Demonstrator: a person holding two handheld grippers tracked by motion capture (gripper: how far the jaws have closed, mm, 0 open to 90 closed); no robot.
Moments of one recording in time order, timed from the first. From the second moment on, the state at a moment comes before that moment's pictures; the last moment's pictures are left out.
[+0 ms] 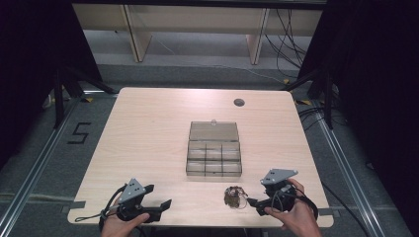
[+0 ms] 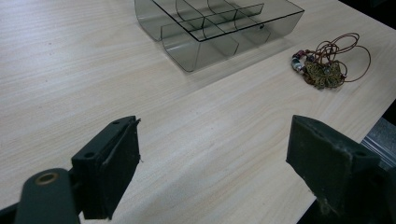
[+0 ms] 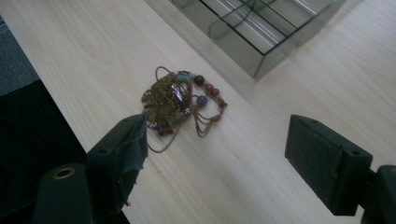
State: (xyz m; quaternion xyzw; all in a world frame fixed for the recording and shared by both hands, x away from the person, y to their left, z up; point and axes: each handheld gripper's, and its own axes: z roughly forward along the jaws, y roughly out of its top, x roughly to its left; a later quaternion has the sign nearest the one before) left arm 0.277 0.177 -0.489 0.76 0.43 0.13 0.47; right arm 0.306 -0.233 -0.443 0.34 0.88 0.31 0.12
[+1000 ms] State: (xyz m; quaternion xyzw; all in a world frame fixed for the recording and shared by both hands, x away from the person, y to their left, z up) left arm 0.277 0.176 -0.490 0.76 0.42 0.12 0.47; right arm 0.342 -0.165 -0.465 0.28 0.94 0.21 0.06
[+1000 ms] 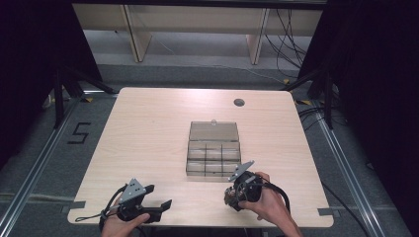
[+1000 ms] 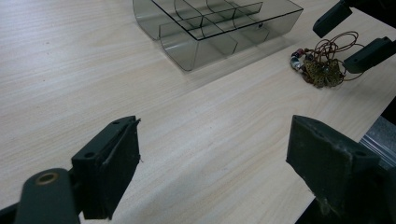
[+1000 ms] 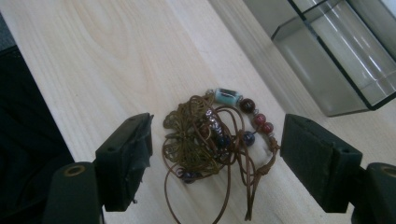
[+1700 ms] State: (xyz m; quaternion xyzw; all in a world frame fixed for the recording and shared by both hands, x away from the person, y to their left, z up) left arm 0.277 0.176 -0.490 0.76 0.42 0.13 0.47; right arm 0.349 -0.153 -0.478 0.24 0.96 0.16 0.03
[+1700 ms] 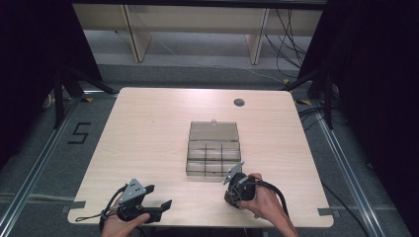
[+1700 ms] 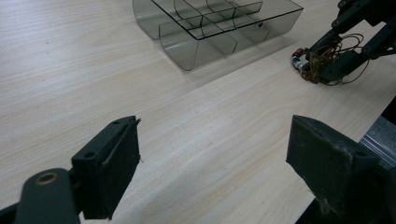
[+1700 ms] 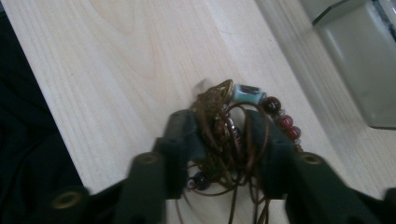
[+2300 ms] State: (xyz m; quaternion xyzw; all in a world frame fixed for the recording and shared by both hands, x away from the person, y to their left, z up) left arm 0.278 0.177 -0.490 0.76 0.43 0.12 0.47; right arm 0.354 -0.148 -0.445 0.20 0.97 0.13 0.03
